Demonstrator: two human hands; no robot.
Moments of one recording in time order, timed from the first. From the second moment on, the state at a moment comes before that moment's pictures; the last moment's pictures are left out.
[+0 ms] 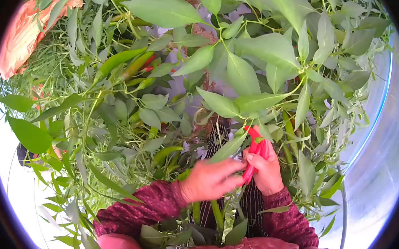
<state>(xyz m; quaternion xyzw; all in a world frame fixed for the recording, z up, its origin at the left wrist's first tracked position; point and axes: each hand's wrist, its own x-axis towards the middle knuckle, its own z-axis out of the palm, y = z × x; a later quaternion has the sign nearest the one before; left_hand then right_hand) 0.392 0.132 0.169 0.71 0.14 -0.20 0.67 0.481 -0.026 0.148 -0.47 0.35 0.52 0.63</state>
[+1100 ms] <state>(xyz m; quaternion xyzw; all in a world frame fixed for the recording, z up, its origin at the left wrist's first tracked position) 0.332 0.321 0.018 0.56 0.61 0.06 0.56 0.471 -0.057 0.118 -0.48 0.32 0.55 0.60</state>
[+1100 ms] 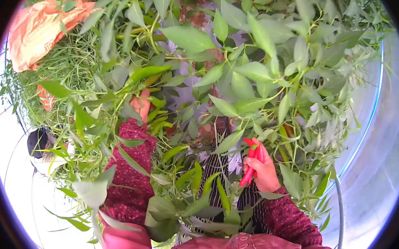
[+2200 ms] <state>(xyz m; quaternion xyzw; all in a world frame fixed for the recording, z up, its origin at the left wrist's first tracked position) 0.434 0.445 0.402 0.72 0.55 -0.07 0.41 0.505 0.291 0.156 -0.59 -0.56 0.56 0.16</state>
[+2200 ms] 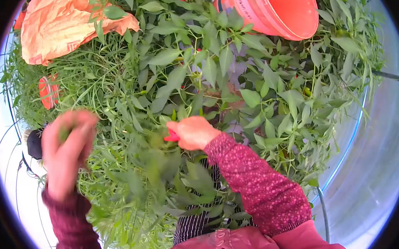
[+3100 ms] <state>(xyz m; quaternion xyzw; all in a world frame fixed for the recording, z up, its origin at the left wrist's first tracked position) 0.377 0.514 0.024 0.83 0.41 -0.27 0.25 0.523 0.271 0.157 -0.55 -0.49 0.66 0.16</state>
